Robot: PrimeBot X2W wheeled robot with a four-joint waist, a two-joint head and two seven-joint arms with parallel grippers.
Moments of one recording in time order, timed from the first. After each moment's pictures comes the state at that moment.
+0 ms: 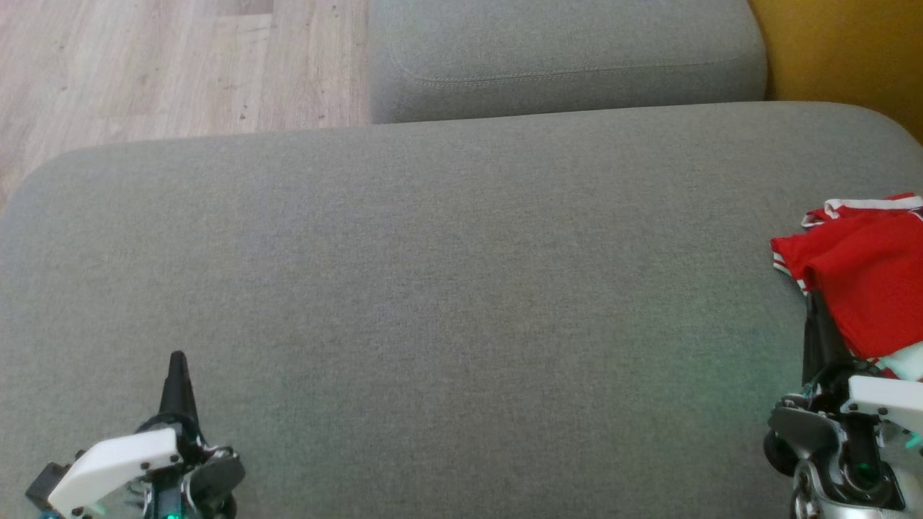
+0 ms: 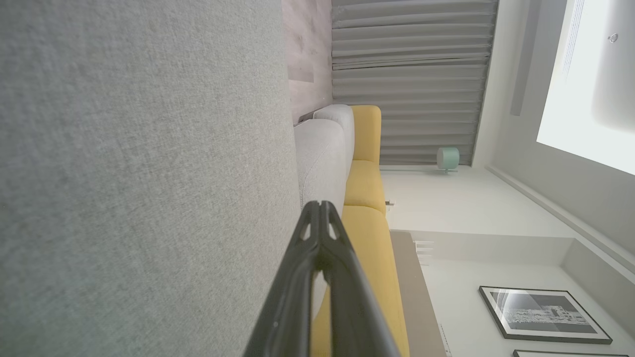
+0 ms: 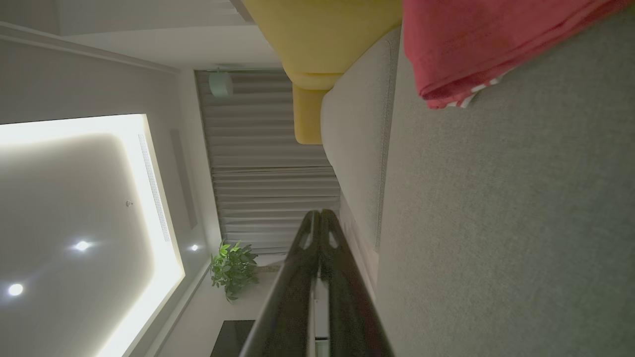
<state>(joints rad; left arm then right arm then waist) -0.06 0.04 0.07 0.28 -1.60 -0.12 0.11 -0.09 -0.05 -0.13 0.28 1.60 0.13 0.11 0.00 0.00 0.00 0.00</state>
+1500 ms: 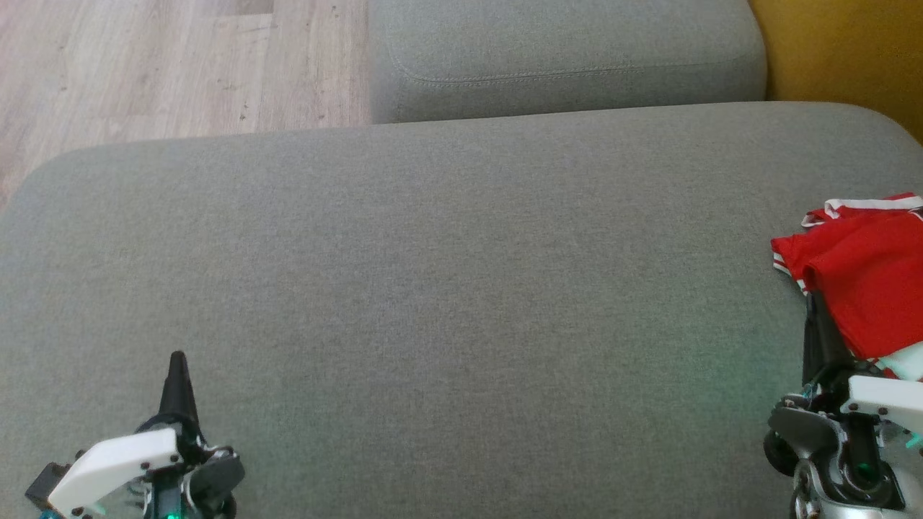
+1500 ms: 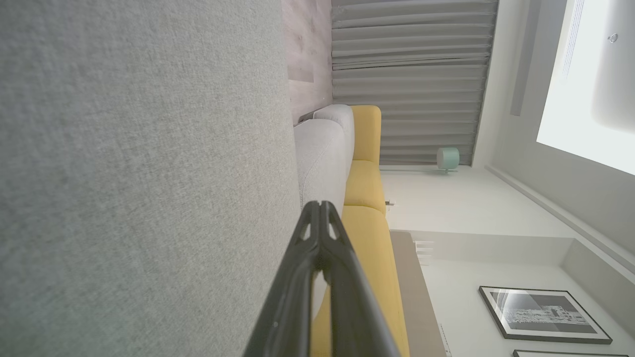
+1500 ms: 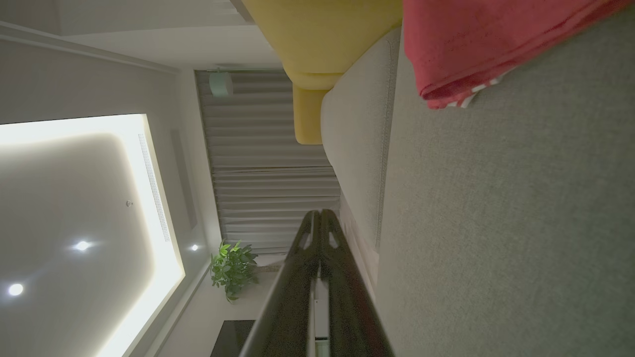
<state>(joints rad) -0.06 0.04 0.07 0.28 -1.60 -0.12 0.11 -0.09 -0.05 -0.13 0.28 1.60 0.13 0.11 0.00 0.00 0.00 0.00</state>
